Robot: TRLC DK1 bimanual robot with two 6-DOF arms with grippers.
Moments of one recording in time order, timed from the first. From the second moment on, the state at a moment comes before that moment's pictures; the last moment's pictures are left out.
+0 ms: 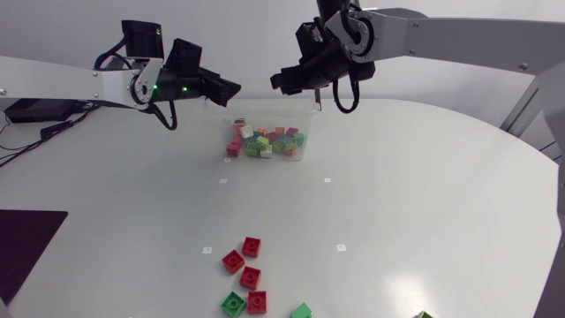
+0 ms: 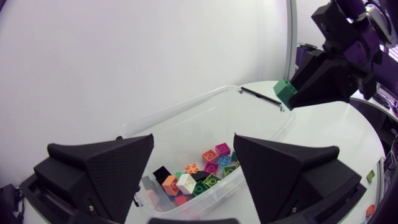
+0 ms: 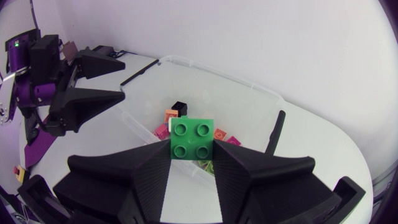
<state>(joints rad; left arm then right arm) -0.16 1.98 1.46 0.17 0.46 0.27 0.44 2.06 1.85 -0.42 -0.12 0.00</state>
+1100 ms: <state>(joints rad) -0.02 1.33 0.87 -0.57 0.42 0.87 0.43 2.21 2.00 -0.41 -0.01 0.02</state>
